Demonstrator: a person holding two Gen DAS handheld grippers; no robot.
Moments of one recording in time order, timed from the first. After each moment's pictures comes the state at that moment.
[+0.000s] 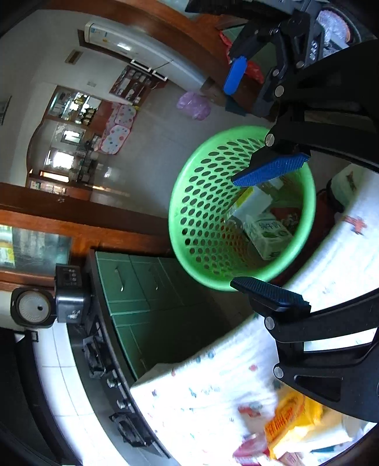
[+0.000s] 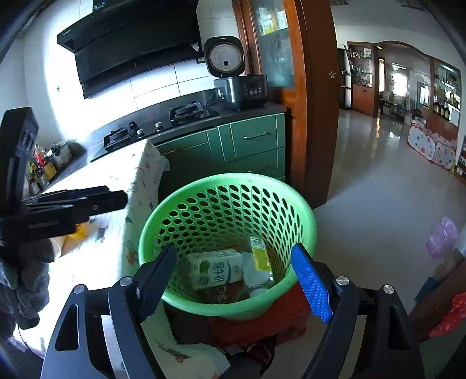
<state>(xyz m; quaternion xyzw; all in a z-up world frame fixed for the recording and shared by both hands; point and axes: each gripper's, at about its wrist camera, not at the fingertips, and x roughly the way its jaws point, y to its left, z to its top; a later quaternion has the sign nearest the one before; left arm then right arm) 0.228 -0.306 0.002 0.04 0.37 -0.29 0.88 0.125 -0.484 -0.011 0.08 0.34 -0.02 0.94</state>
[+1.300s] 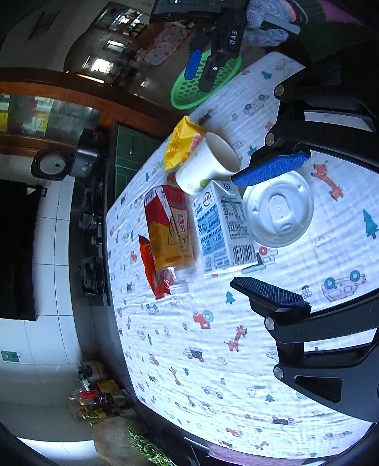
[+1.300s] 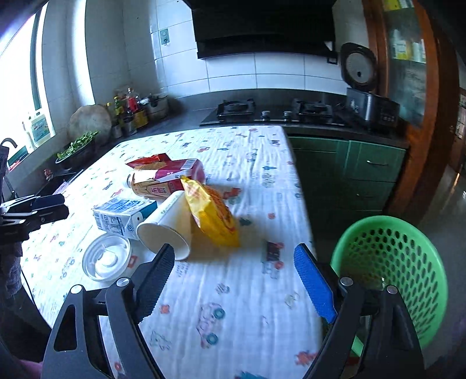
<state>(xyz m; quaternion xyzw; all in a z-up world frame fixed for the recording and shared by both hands) 0.125 0.021 0.009 -0.03 0.37 -0.05 0.93 0.184 -0.251 0.007 -0.02 0.35 0.22 0.91</state>
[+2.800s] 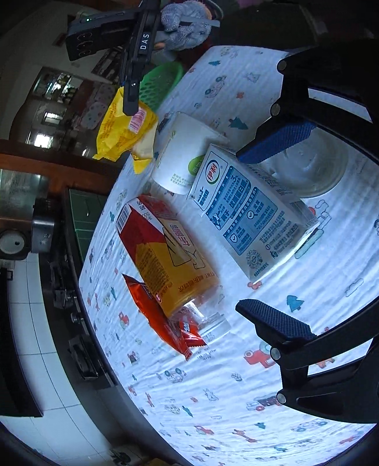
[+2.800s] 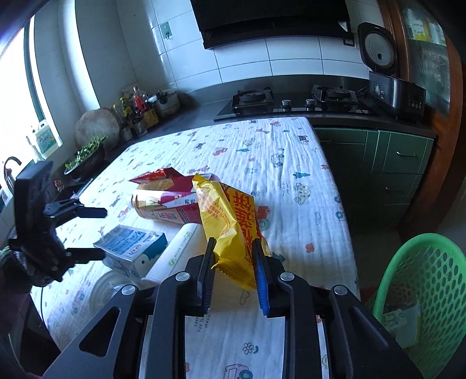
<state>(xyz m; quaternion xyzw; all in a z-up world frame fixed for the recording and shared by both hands) 0.236 0.039 -0.030 0.08 0.42 -0.26 0.86 0.246 -0.223 0.009 0.03 0.37 0.26 0.89</state>
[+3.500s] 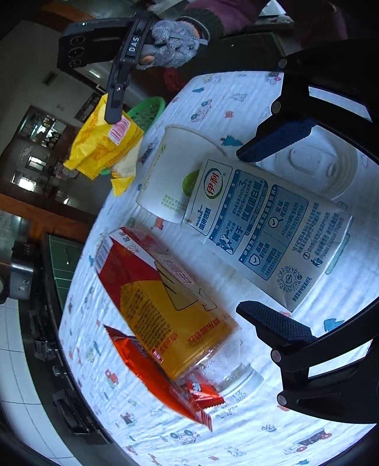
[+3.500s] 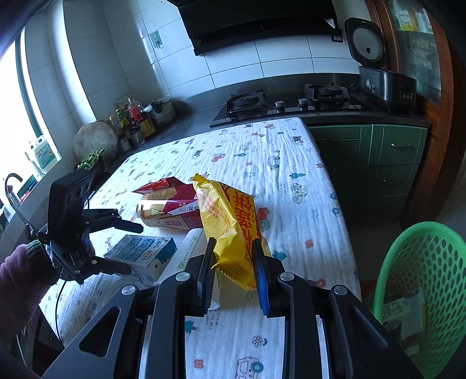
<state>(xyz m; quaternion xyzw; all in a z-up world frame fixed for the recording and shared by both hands) 0.275 0.023 -0.059 0.06 0.47 -0.38 0.79 0.241 -0.228 0.016 0.05 0.38 0.25 0.89</state>
